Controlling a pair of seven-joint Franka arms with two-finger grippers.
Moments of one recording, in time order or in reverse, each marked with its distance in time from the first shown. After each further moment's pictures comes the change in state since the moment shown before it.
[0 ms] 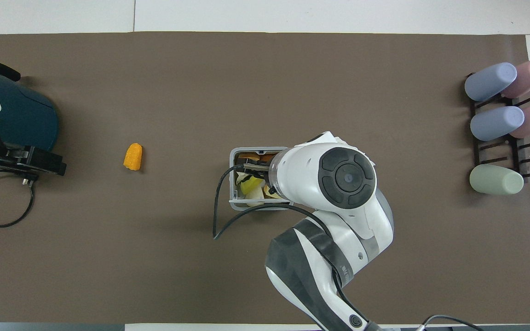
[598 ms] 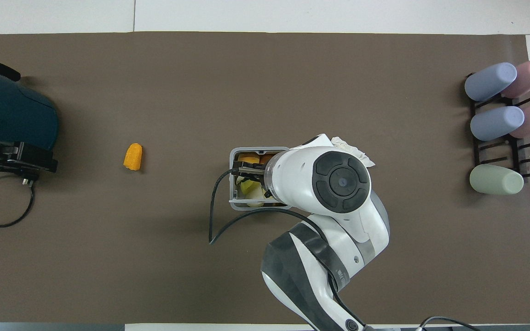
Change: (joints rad) left arm 0.016 0.001 0.003 0.010 0.007 -0.003 -0.032; right arm 0.014 0.000 0.001 0.002 0.000 0.000 0.000
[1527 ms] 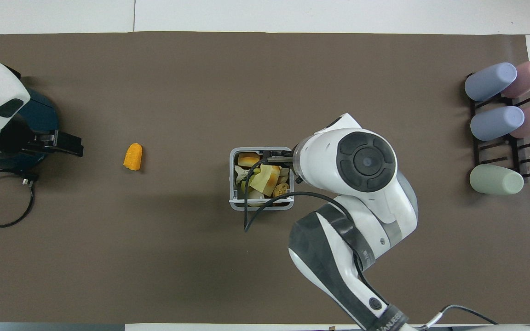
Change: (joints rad) left arm -0.003 0.149 -0.012 -0.183 0.000 0.389 0.077; right arm -0.206 -0.006 -0.013 -0.053 -0.119 -0.038 -0.345
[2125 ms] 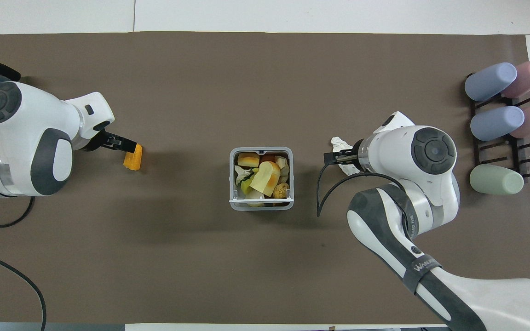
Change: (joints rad) left arm -0.031 0.149 -0.004 -0.207 0.000 0.394 0.113; right arm -0.119 0.119 -0.002 -0.198 0.000 0.289 -0.253
